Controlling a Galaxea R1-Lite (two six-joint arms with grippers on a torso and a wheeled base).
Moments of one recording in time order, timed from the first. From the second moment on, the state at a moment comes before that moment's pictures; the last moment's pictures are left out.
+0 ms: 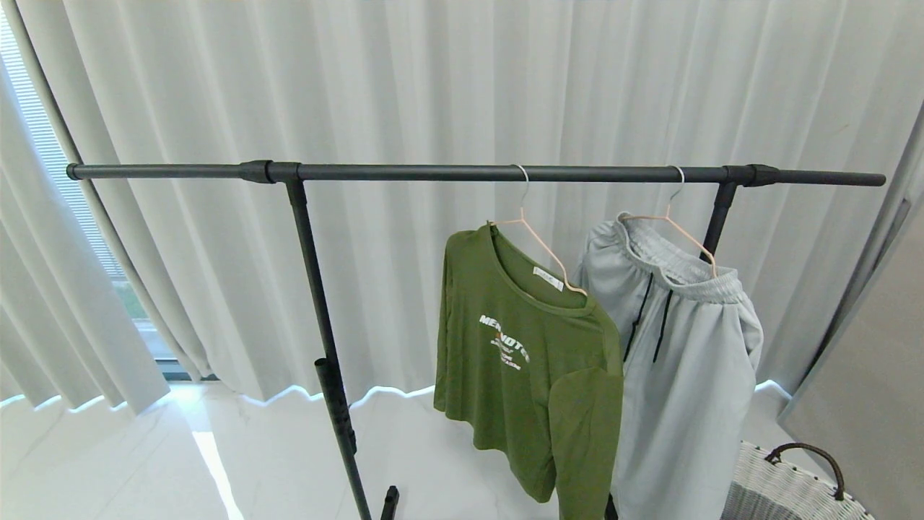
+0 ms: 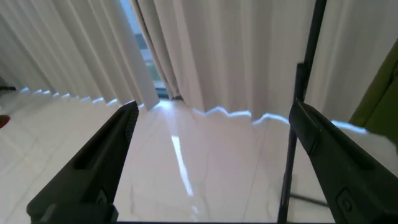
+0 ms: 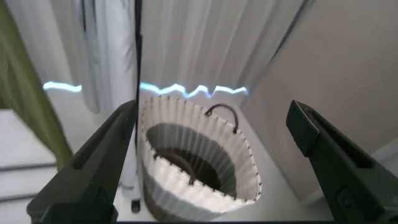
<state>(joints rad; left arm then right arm) 0.01 0.06 -0.01 -0.05 0.36 0.21 -0.06 0.09 -0.20 0.23 -0.15 -0.18</state>
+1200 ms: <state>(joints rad) -0.01 0.00 0.00 -0.01 -0.05 0.09 -0.06 0.07 0.00 -0.10 -0.16 -0.20</state>
